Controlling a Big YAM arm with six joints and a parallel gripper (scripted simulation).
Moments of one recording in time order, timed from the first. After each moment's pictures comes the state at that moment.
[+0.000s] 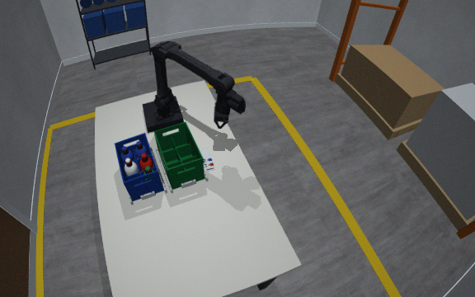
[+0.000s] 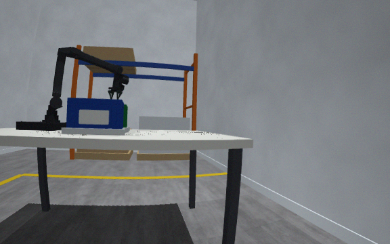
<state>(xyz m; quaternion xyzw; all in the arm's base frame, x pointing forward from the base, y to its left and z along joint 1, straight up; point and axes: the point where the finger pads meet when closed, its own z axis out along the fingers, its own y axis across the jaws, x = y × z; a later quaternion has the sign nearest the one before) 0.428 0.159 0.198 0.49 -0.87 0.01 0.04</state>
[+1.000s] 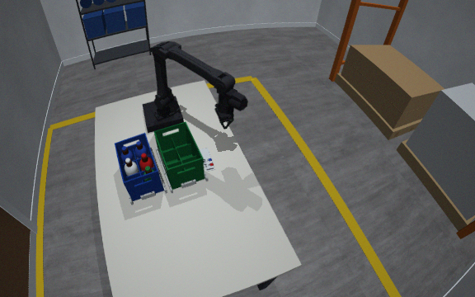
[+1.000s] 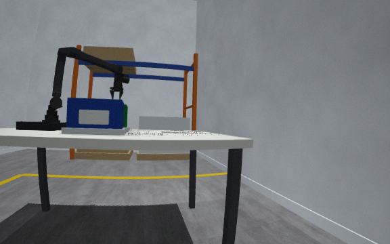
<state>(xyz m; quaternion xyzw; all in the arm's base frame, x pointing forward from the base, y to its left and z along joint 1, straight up) 0.443 0.171 0.202 0.61 -0.79 0.00 0.00</state>
